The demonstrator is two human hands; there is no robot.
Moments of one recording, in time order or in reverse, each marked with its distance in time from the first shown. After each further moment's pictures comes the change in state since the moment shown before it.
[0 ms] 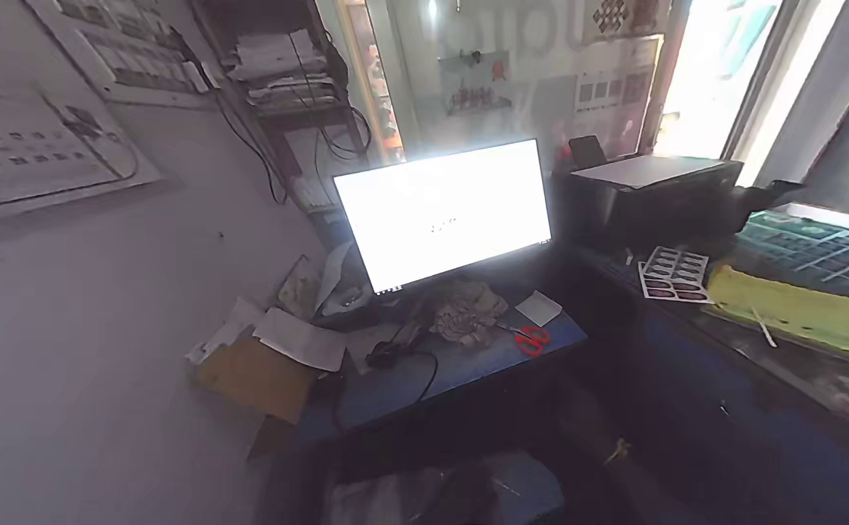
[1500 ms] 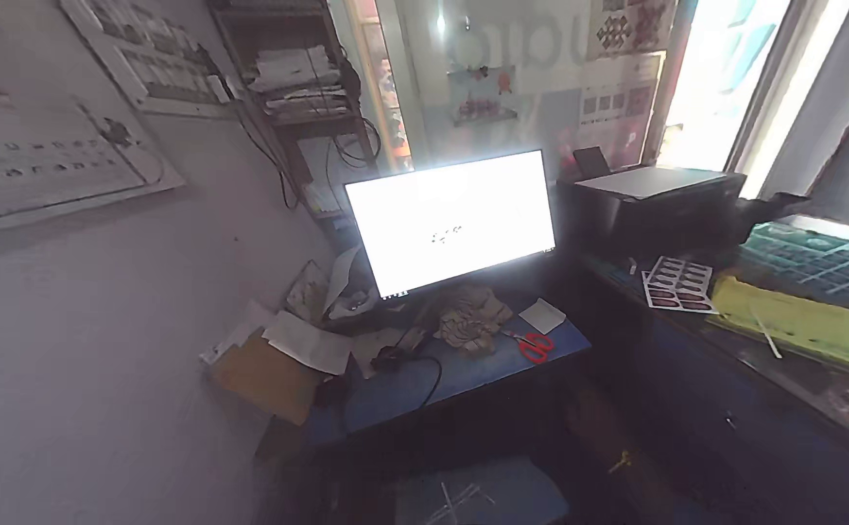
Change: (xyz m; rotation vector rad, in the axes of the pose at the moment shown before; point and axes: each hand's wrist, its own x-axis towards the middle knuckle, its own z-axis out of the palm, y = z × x) left_hand -0.014 -0.154 0.035 0.463 0.637 -0.588; right_hand 0.005 0.001 -0.010 -0.134 0.012 0.118
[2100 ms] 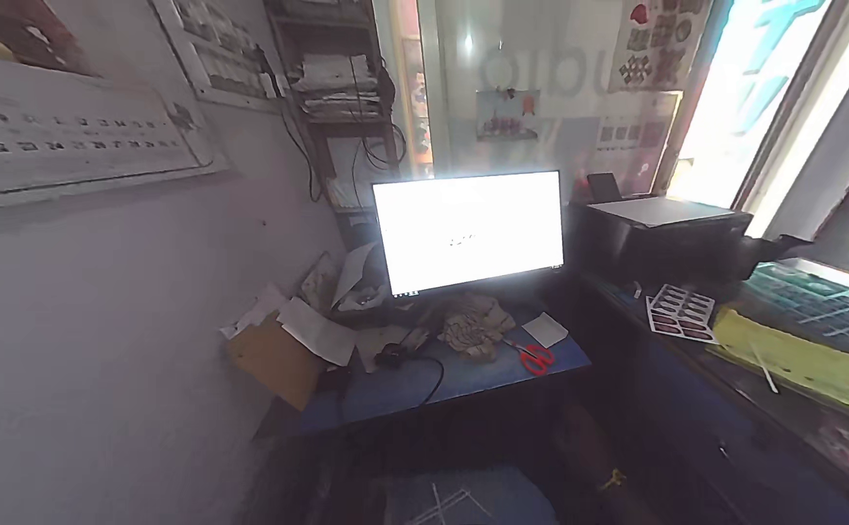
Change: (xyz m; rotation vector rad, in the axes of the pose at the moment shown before) left_hand 0.007 -0.017 0.007 -0.207 -0.050 0.036; right_hand -0.006 -0.015 -0.003 -0.011 -0.026 -0.060
